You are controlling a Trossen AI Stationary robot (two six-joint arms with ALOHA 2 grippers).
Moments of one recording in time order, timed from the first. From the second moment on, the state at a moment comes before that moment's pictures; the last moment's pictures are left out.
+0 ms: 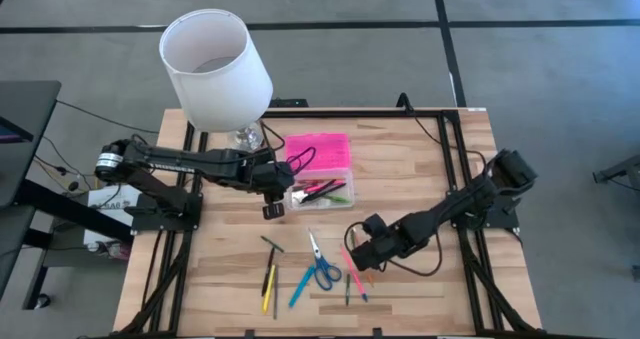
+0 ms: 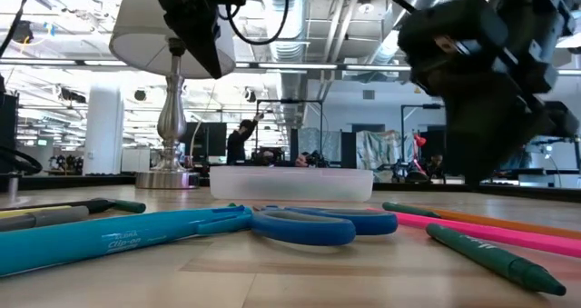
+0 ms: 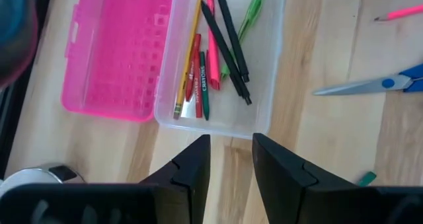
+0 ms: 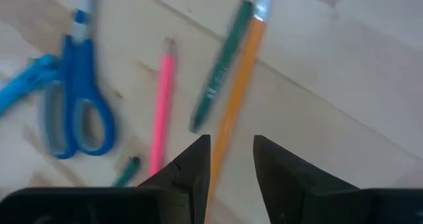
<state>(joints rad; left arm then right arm) -0.05 1.45 1.24 -0.90 -0.24 -0.17 0.49 1.70 0.97 -0.50 0.16 1.45</state>
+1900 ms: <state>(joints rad) -0.14 1.45 1.24 -0.90 -0.27 -0.30 0.50 1.81 0.98 -0.69 0.01 1.49</state>
